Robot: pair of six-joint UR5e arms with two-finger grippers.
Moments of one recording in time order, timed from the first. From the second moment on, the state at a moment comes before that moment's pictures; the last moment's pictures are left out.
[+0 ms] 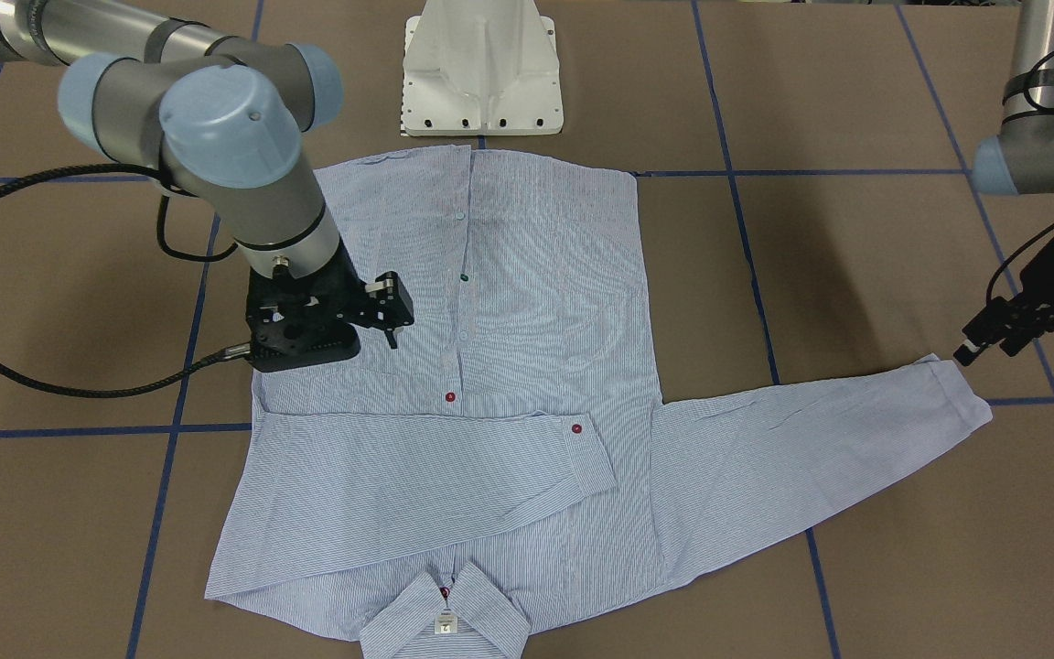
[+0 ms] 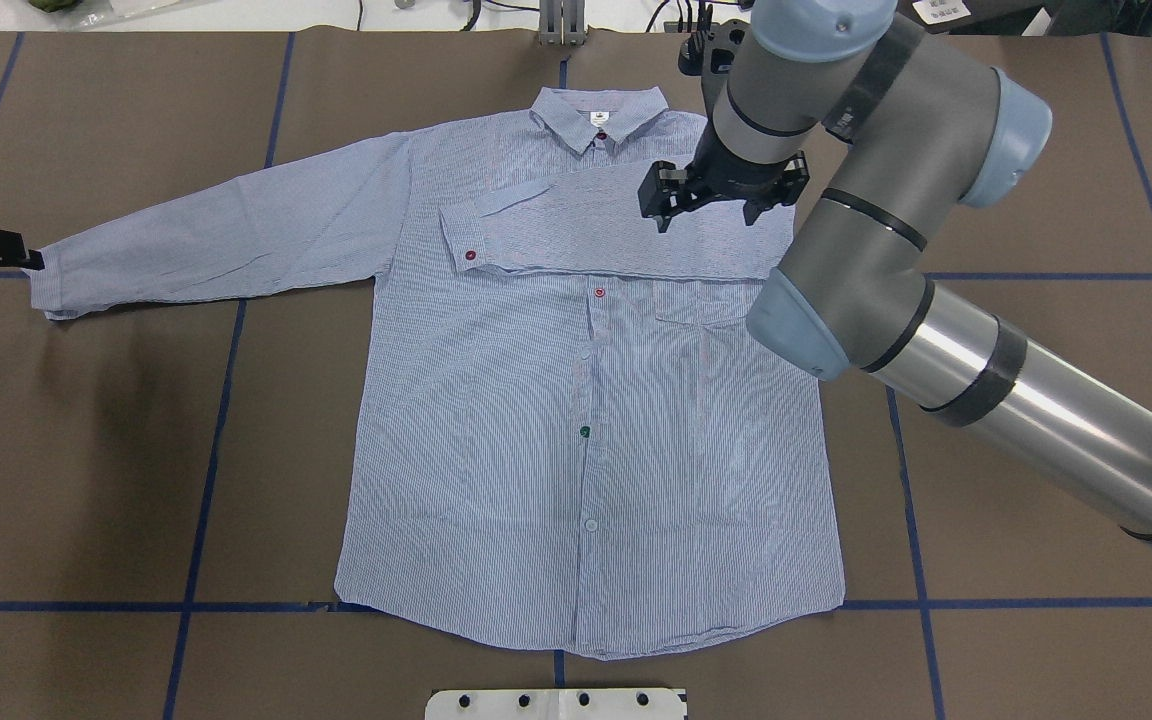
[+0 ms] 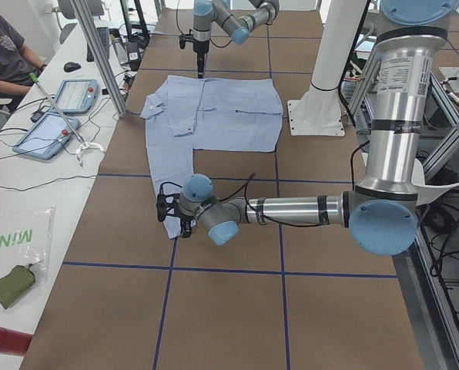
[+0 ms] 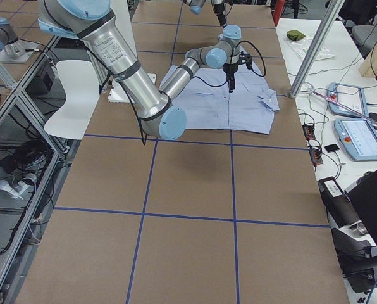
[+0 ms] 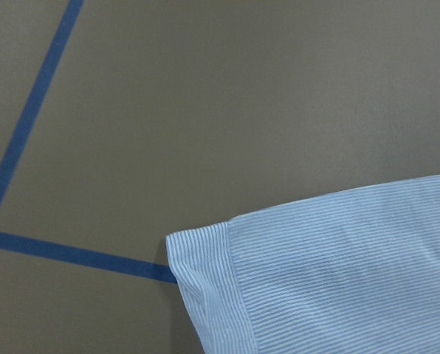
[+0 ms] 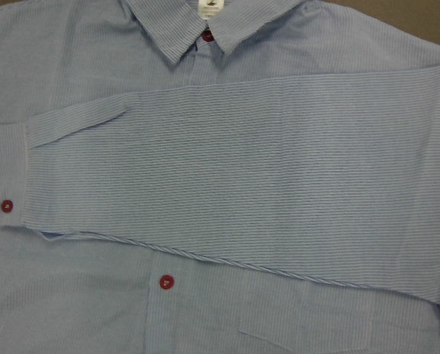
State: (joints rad) left arm -1.10 -1.62 -1.37 -2.60 -2.12 -1.16; right arm 0.81 -0.87 1.65 -1.63 2.04 0.87
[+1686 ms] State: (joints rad) left arm -1.06 -1.65 -1.28 -2.61 -2.09 -1.21; right arm 0.83 -0.94 1.73 -1.66 2.05 0.82
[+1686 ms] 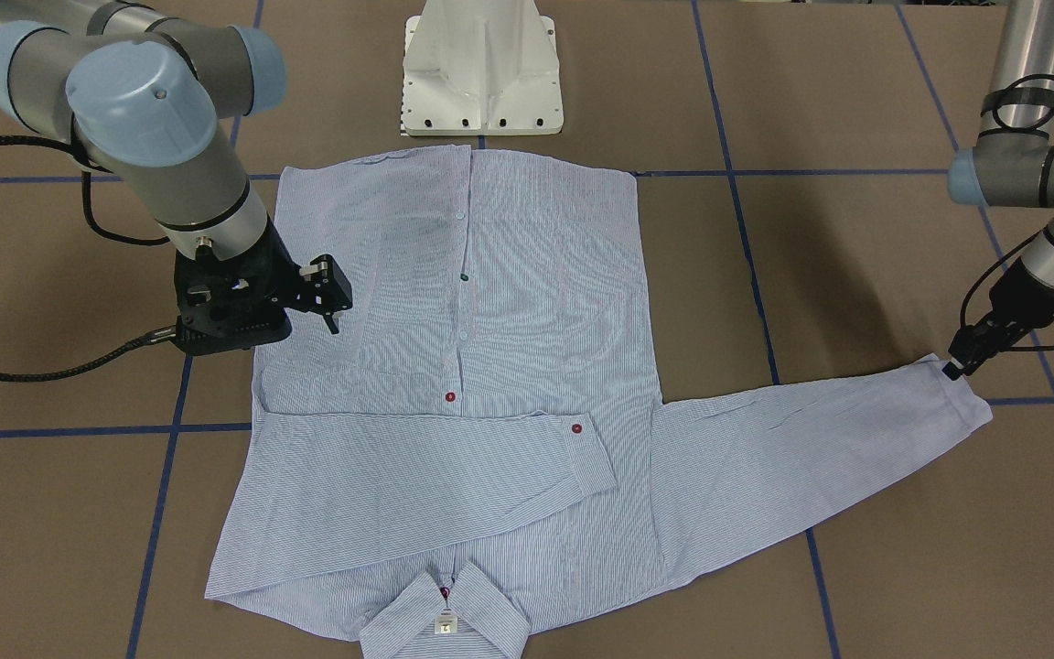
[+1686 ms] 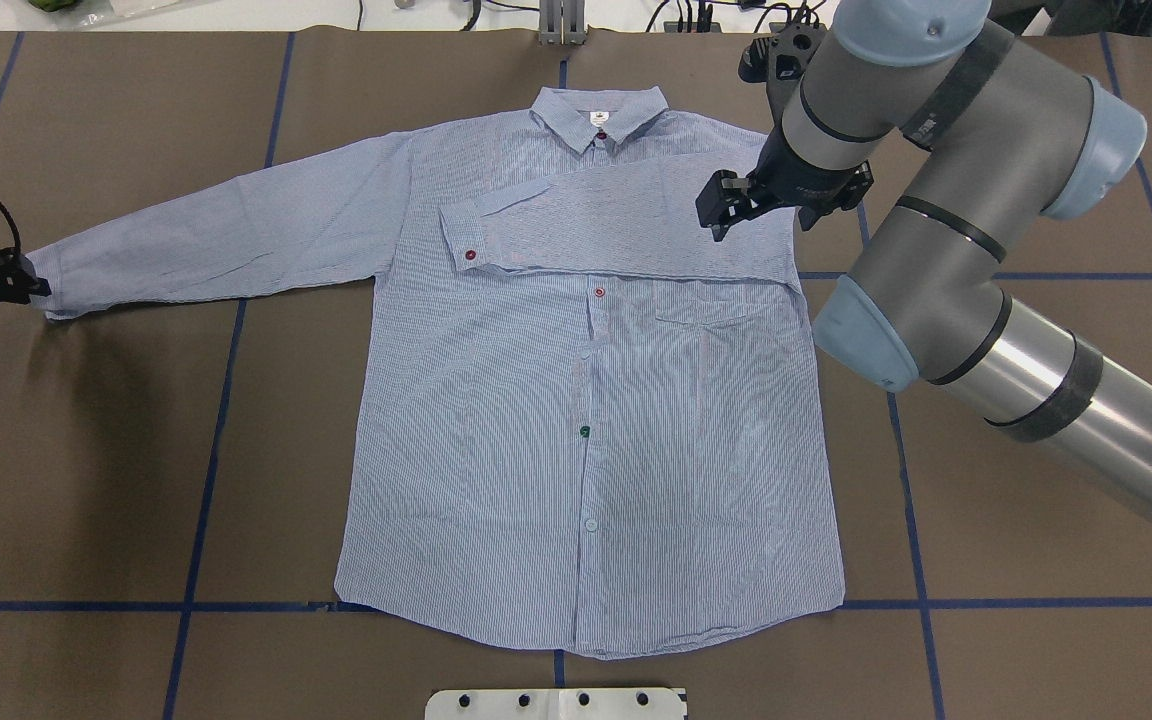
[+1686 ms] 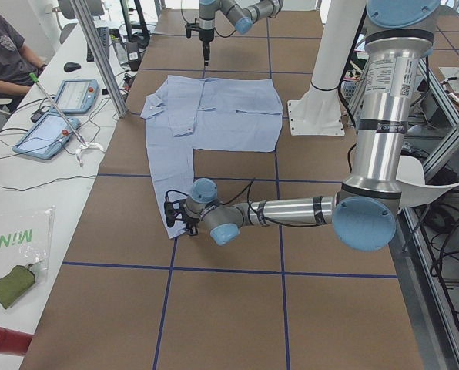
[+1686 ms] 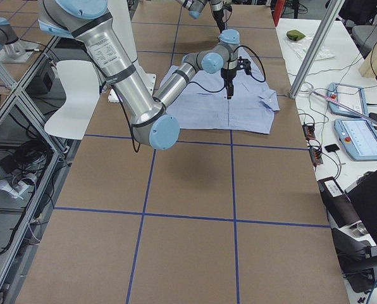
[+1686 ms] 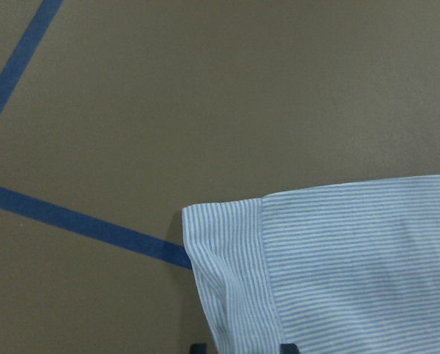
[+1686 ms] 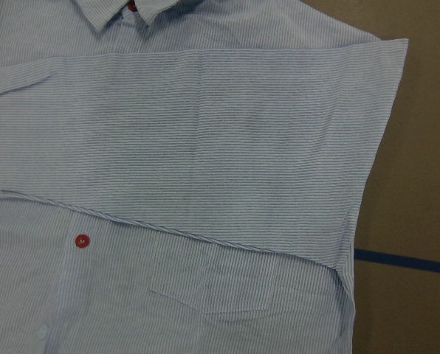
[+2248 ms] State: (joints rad) left arm -1.06 -1.66 -1.29 -2.61 -2.09 -1.22; right arm 0.83 -0.95 1.73 -1.66 2.05 0.82
